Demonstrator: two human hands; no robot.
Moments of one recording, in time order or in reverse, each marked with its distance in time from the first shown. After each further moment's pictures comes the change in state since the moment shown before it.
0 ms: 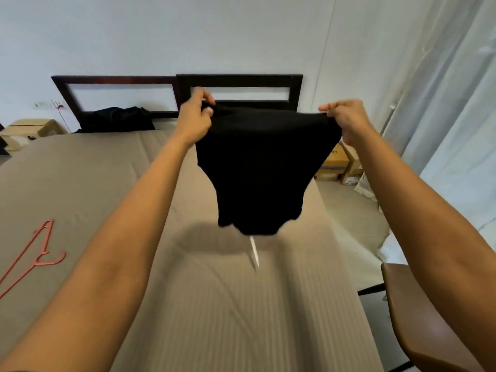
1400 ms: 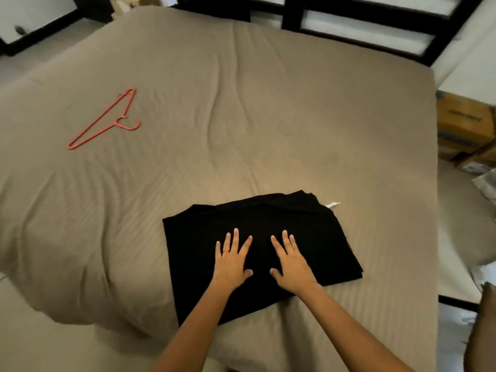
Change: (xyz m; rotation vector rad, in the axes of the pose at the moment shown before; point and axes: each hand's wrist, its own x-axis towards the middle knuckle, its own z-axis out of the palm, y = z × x) left_hand -0.453 -0.238 0.173 0.707 -0.754 -0.754; right_hand -0.278 0.407 0.211 -1.000 -1.065 -0.325
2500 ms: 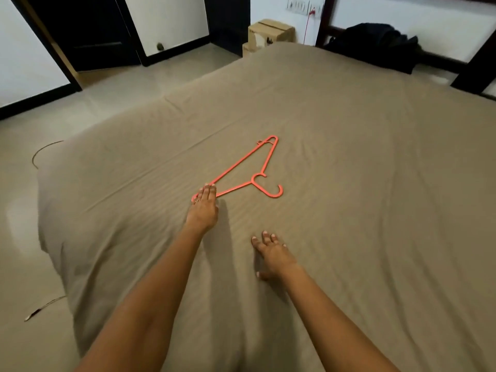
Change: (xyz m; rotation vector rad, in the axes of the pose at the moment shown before) left_hand 0.274 -0.599 -0.162 -0.352 0.439 -0.388; right_hand 0.458 -0.436 0.011 -0.282 -0.226 -0.365
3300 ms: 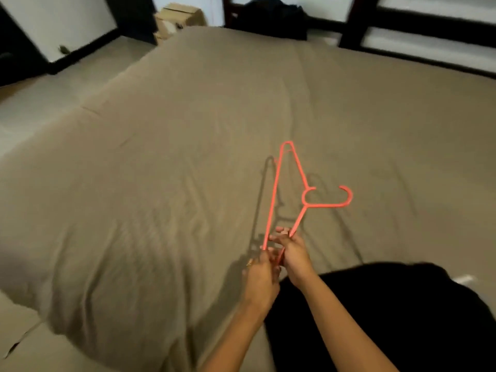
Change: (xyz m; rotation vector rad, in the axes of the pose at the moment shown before) left_hand -0.324 0.241 0.059 -0.421 -0.181 0.238; right_hand -0.242 0.069 0.039 1.936 0.629 0.449
